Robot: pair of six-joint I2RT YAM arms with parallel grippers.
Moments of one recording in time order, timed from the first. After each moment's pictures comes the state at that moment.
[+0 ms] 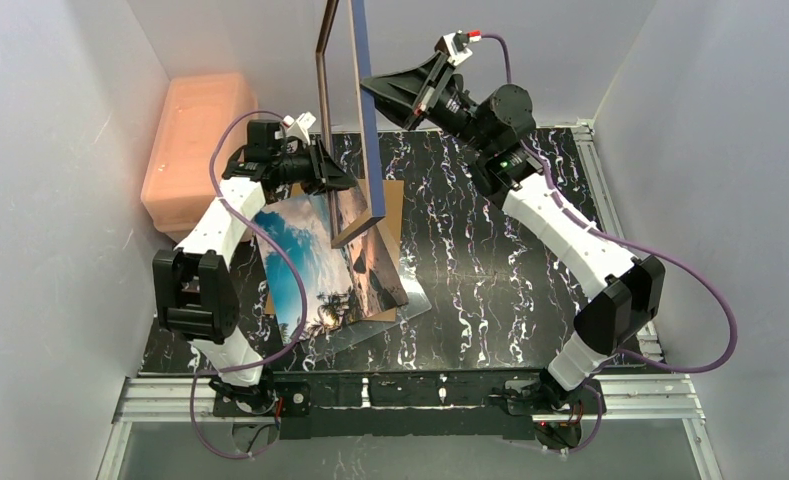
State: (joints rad) left arm -0.13 1.66 1.40 -0.42 0.82 -0.52; right arm 0.65 1.63 1.69 0.48 -0.52 1.56
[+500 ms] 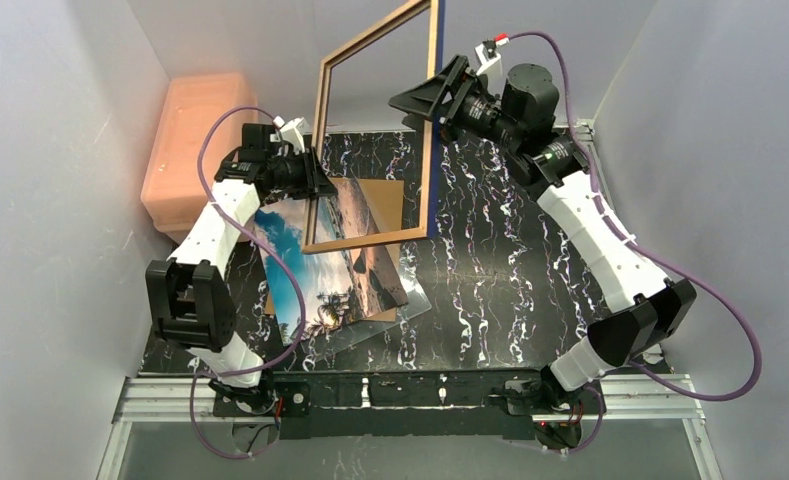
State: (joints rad) left arm -0.12 1.62 1.41 -0.57 0.59 -0.26; right arm 0.55 1.54 1.75 -0.15 -0.49 1.11
